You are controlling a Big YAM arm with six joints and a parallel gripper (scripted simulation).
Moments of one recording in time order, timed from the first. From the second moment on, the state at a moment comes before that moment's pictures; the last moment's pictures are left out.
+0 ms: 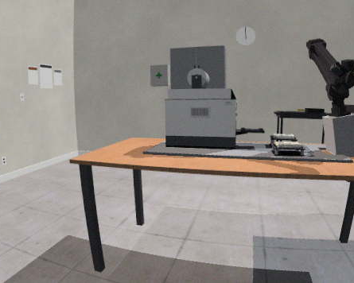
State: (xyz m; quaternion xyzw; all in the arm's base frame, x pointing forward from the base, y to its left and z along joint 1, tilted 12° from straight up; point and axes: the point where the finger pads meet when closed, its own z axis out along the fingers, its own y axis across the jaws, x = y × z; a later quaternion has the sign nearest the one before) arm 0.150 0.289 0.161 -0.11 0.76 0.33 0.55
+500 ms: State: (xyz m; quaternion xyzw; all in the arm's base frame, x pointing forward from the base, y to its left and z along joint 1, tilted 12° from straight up) arm 0.214 0.279 0.153 -0.13 0.82 0.19 0.53
